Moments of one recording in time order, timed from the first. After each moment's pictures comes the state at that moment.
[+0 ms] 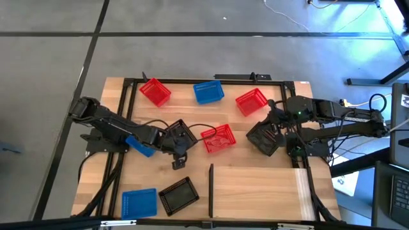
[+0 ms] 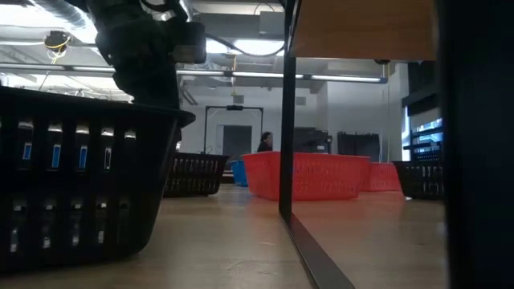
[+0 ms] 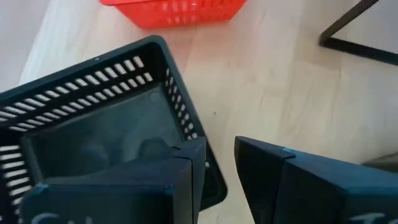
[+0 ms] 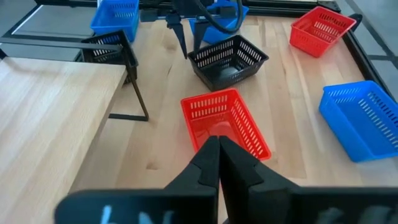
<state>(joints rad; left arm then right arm) -0.25 1.50 0.90 -0.37 -0.23 -0.47 -0.05 0.74 0.87 -0.68 -0.13 -0.08</state>
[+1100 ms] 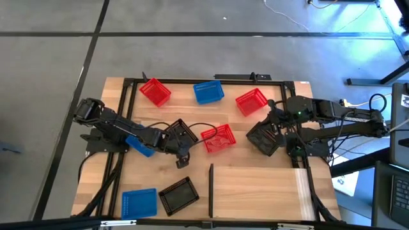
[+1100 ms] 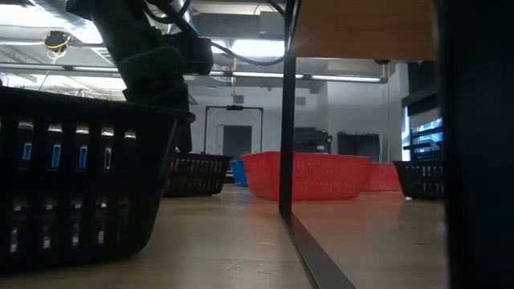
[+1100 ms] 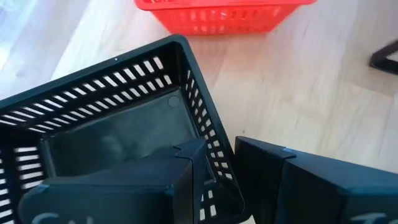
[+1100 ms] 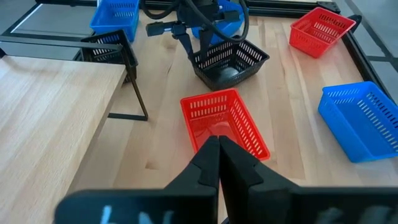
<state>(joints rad) -0.25 1.57 0.90 -0.33 -0.35 -0.53 -0.05 0.74 0.87 -0.68 -0.13 -0.09</state>
